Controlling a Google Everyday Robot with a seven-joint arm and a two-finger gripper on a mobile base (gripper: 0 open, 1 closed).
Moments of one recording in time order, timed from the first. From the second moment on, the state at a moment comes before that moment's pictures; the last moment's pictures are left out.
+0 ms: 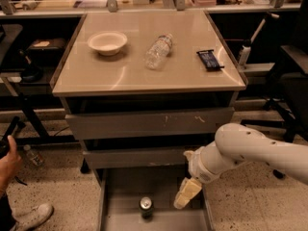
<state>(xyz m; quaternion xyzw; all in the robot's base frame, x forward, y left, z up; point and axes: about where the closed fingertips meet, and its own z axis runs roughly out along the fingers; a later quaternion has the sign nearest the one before) 0.442 -0.098 0.573 -0.57 0.78 0.19 0.18</state>
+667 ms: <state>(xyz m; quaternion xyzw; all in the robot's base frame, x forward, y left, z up) 0.440 -0.091 0.466 -0.53 0.79 0.23 0.21</state>
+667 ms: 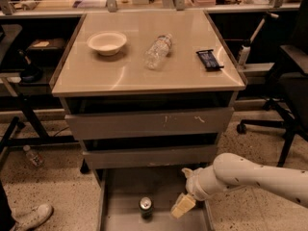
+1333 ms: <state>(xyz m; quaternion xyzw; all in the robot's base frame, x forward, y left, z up) 0.443 -0.085 0.444 -0.52 0.79 0.24 0.22</state>
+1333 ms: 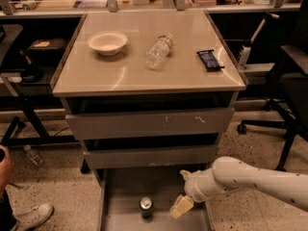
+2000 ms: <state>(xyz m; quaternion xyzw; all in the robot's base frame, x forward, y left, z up) 0.492 -0.071 0.383 -0.51 0.74 0.31 0.31</state>
